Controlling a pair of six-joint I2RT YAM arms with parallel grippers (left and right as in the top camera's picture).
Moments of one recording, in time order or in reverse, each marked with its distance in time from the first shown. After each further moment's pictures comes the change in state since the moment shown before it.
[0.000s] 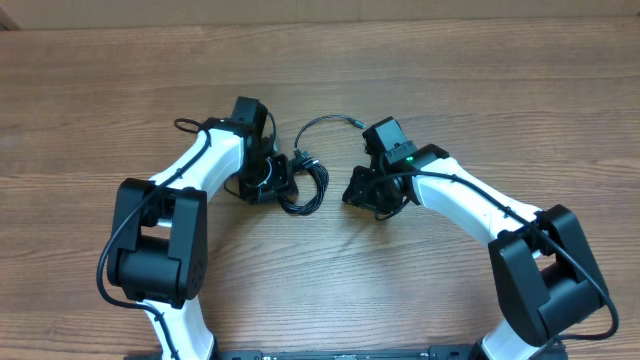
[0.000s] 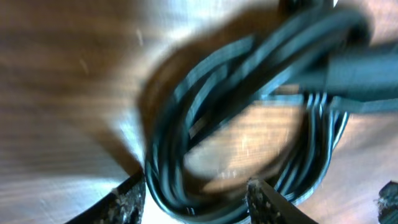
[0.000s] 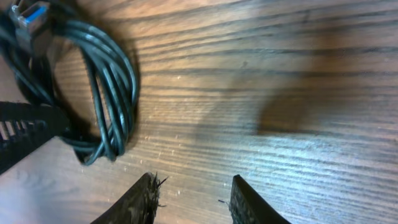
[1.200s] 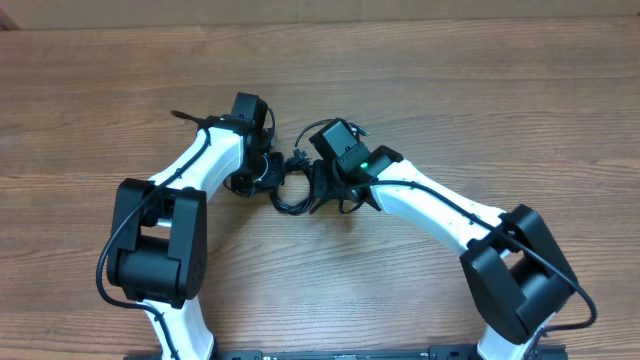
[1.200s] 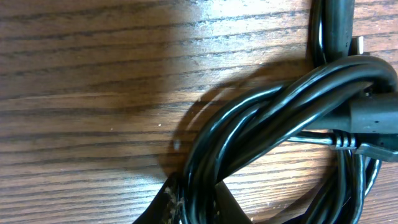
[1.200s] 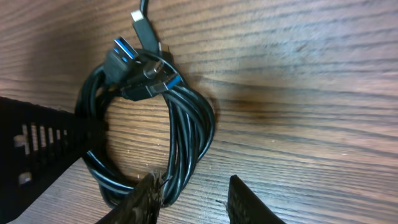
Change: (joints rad) left arm 0.000 0.000 0.012 0.046 -0.182 0.121; right arm 0.192 0.074 0.155 0.063 0.288 0.043
